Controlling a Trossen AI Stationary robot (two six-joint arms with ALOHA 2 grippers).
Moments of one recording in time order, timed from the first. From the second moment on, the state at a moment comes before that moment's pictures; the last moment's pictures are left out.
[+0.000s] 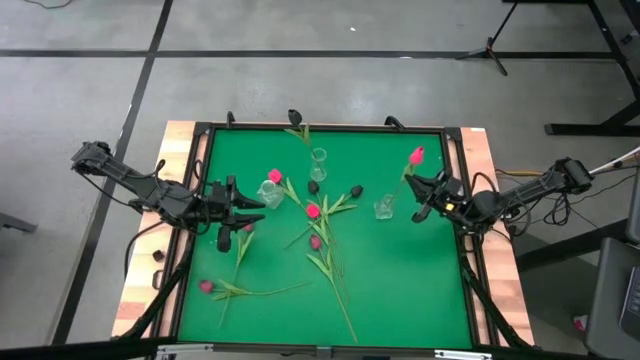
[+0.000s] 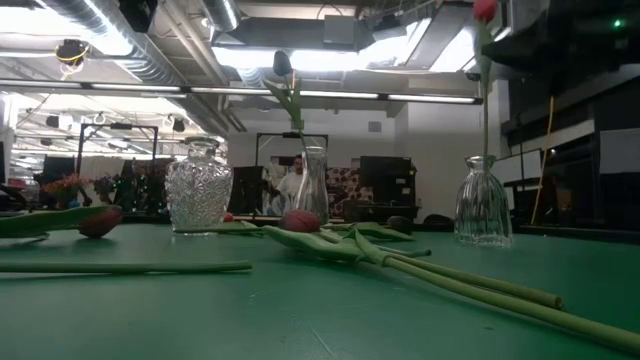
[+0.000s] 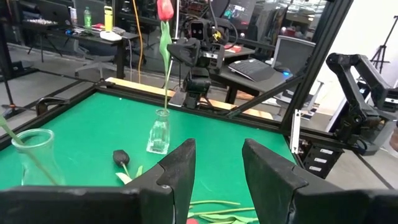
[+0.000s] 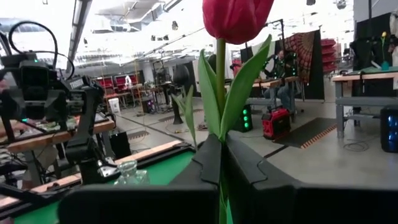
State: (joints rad) left arm -0.44 0.71 0.57 0.02 -0.54 -0.28; right arm 0.37 0.61 0.13 0.83 0.92 -0.09
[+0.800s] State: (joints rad) left arm -0.44 0.71 0.57 0.02 -0.57 -0.28; right arm 0.37 0.61 0.14 0.68 0.90 0.02
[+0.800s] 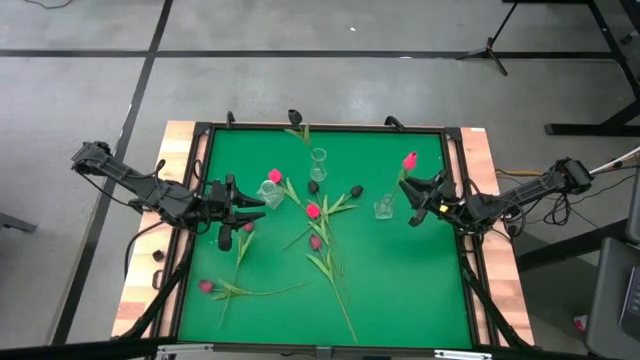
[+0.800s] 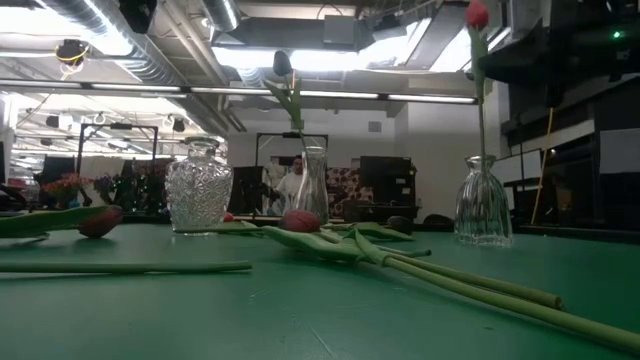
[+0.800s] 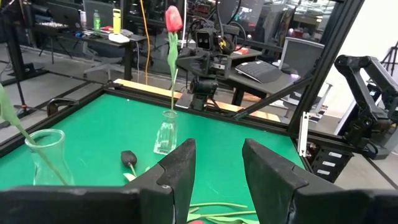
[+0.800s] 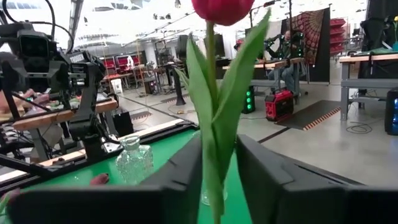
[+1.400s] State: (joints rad) left arm -0.44 0.75 0.57 0.08 -0.56 -0.39; right arm 0.37 0.61 0.14 0.68 0.89 0.00
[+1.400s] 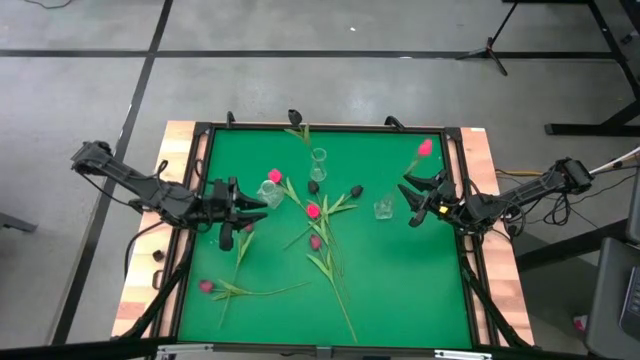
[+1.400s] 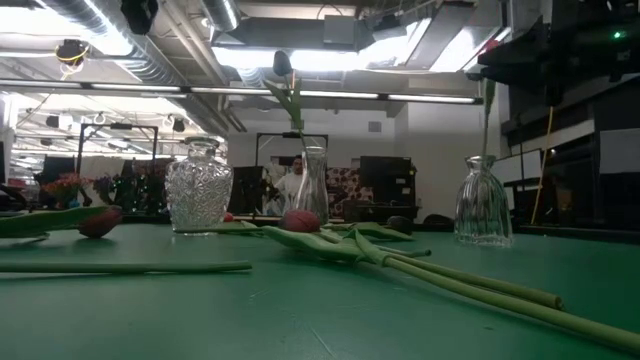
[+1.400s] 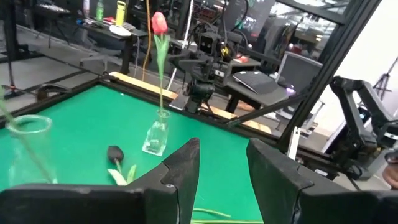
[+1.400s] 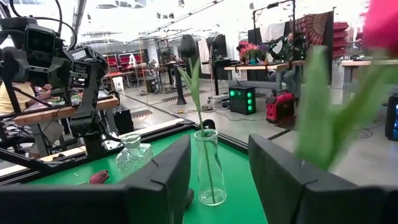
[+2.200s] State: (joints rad) left arm -0.34 1.31 0.67 0.29 -0.67 -0.61; right arm 0.37 0.61 0.14 0.62 0.89 0.04
